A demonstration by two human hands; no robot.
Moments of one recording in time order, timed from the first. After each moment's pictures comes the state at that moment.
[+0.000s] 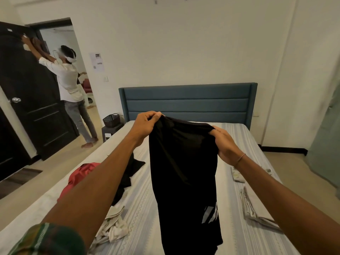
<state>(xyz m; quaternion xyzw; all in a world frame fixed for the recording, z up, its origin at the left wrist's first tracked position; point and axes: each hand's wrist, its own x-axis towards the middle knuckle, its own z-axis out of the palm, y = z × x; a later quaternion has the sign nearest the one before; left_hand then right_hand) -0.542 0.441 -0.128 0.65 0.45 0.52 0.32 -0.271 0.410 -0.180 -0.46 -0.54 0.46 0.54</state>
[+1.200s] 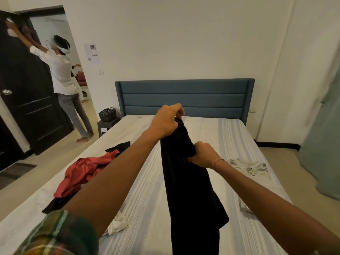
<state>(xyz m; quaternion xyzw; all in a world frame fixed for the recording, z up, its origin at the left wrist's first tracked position) -0.490 0.425 -0.118 0.82 0.47 0.34 0.03 -0.318 0.409 -0.221 -0.61 -0.74 0.20 0.20</state>
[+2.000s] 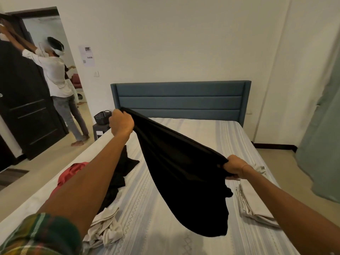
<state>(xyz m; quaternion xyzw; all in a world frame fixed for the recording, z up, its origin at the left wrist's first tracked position) -0.588 0.499 -0.135 0.44 0.71 0.54 0.09 -0.215 0.432 -0.255 -0.75 -0.51 0.37 0.21</state>
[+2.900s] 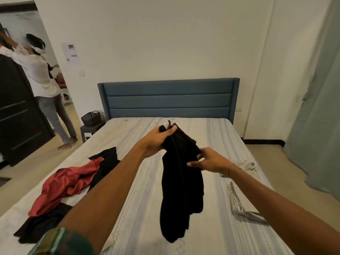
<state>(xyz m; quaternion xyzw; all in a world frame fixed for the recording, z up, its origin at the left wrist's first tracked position) -0.475 0.475 -0.170 0.60 0.41 0.37 0.58 -0.247 0.427 -0.224 -0.57 -0.67 0.40 0.25</state>
